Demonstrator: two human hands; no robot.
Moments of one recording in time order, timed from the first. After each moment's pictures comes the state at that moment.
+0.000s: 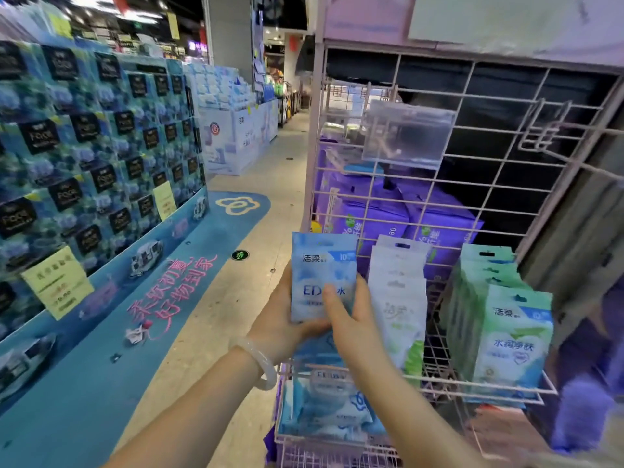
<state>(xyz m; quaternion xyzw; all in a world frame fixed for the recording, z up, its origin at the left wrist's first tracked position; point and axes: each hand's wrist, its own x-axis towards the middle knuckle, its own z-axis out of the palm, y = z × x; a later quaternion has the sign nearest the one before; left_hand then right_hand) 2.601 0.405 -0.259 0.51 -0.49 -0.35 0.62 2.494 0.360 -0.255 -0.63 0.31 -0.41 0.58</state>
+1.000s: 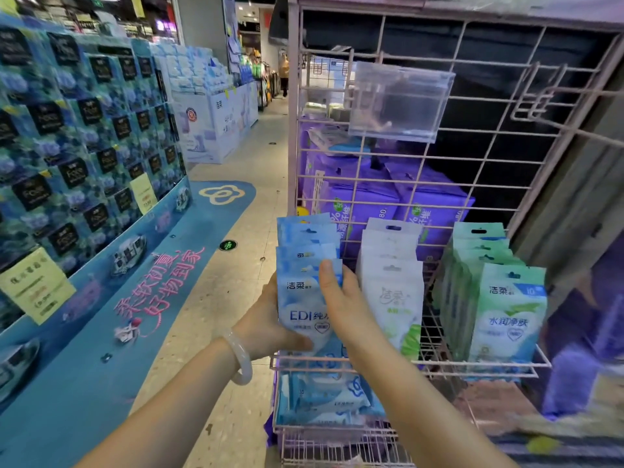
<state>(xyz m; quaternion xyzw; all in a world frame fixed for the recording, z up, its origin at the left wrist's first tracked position) 2.622 0.401 -0.275 0.61 -0.53 -0.37 0.46 2.501 0.344 -0.257 -0.63 0.41 -0.33 0.58</state>
